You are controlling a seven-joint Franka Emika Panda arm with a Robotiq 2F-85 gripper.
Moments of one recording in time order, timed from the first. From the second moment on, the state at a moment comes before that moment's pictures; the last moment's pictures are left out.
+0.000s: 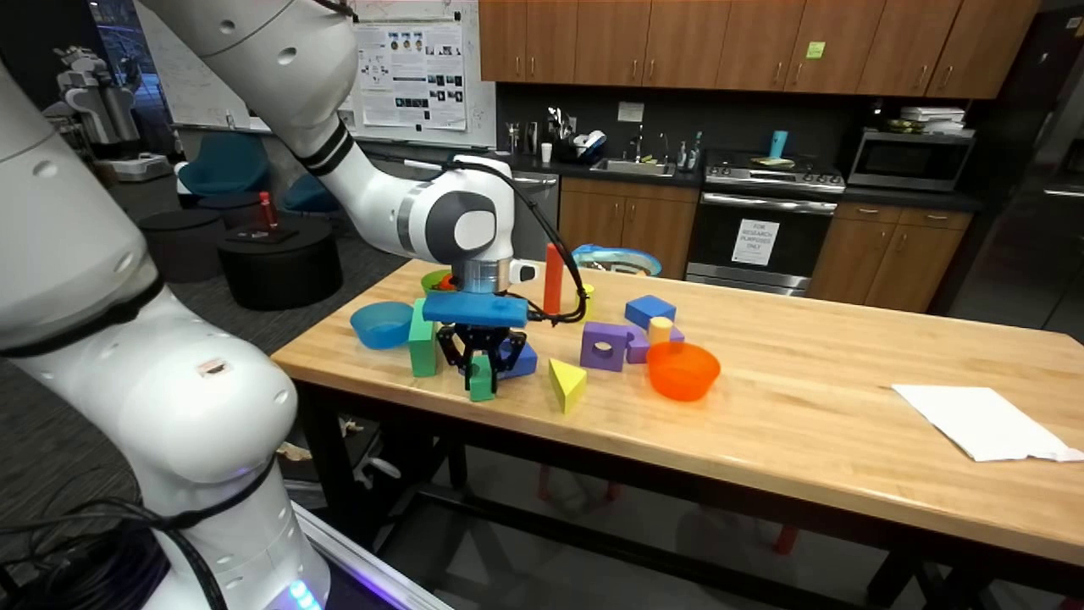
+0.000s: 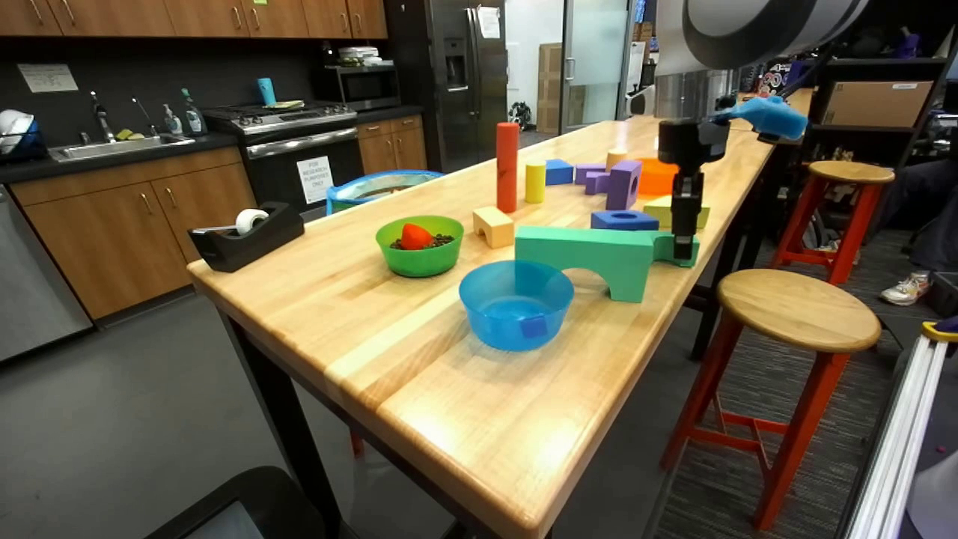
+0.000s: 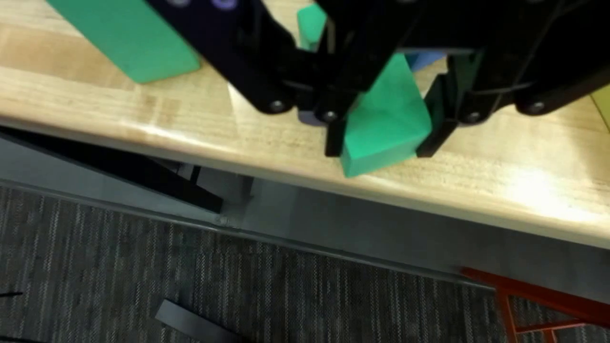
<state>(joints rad) -0.04 -0.30 -0.19 -2.76 -0.17 2.37 -0.49</state>
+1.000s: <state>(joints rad) -0.13 -0.36 -0.23 -2.69 -0.18 2.37 -0.47</state>
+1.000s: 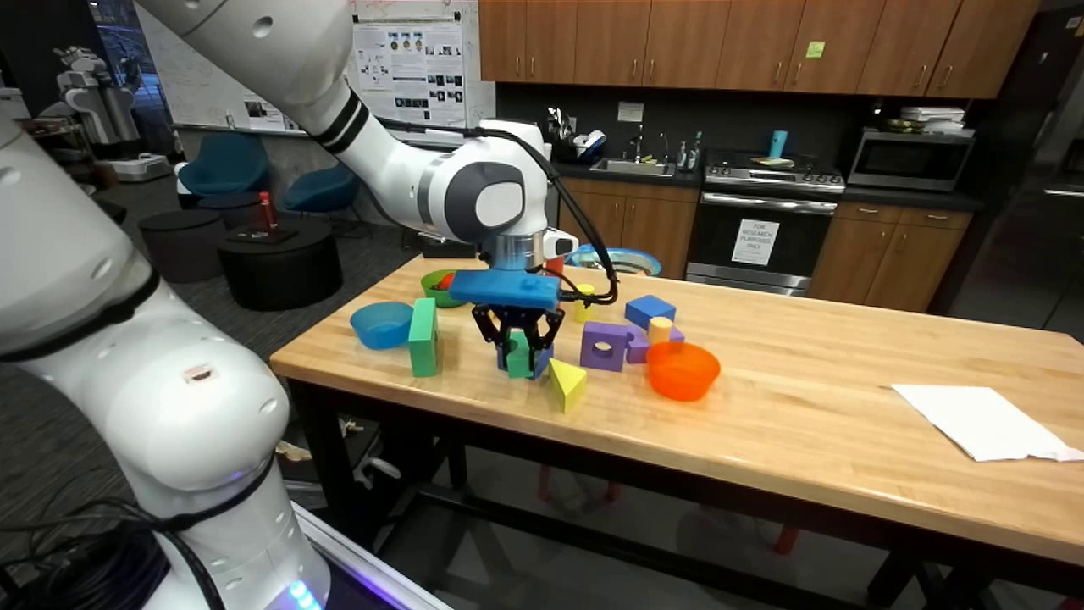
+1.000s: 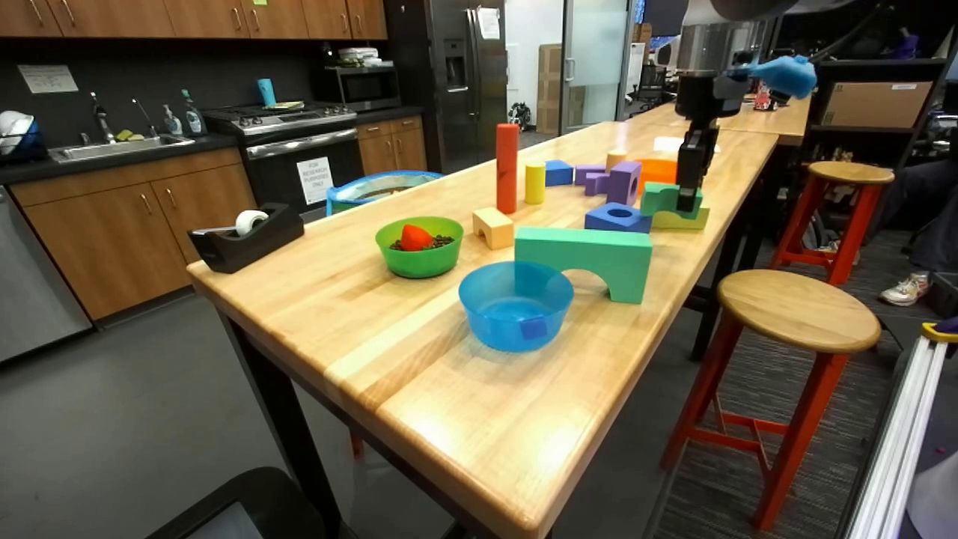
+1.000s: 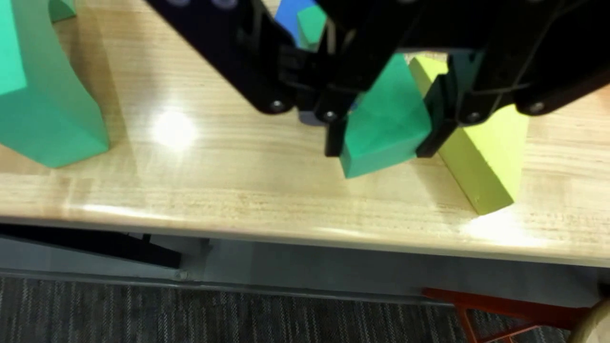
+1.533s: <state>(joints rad) -0.17 -0.36 -0.24 -2.70 -0.19 2.35 -0.46</state>
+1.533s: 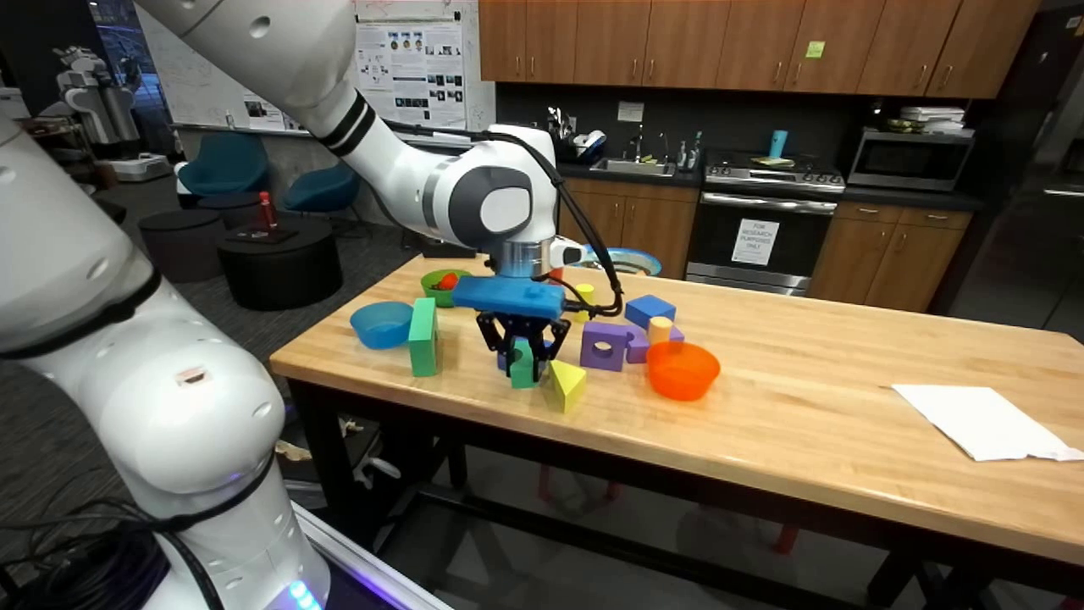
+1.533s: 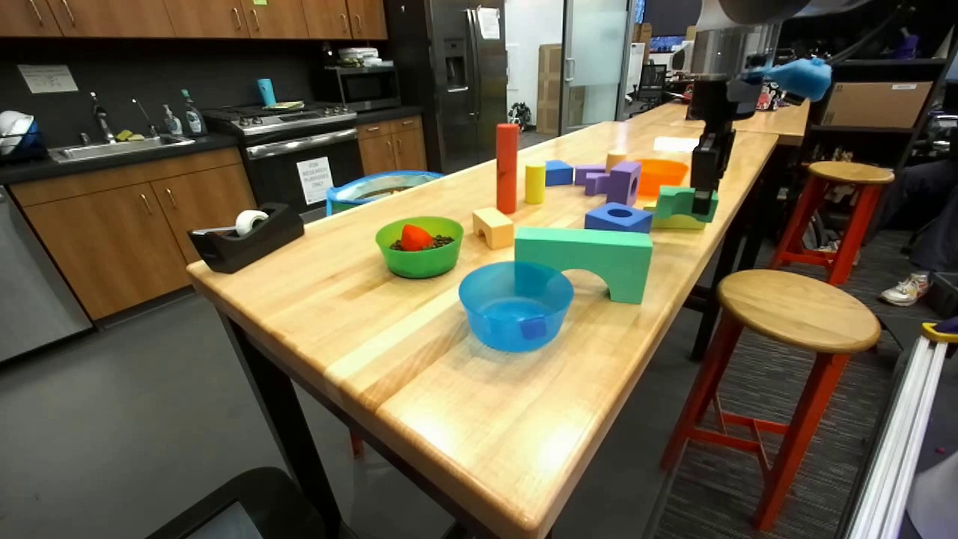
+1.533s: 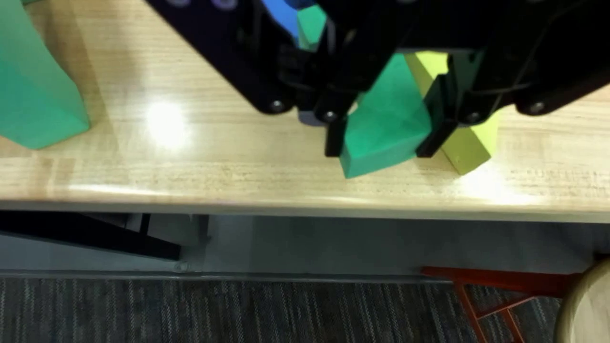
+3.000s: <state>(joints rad) -0.11 -0.16 -0.14 -2.57 -0.24 2.32 -0.34</state>
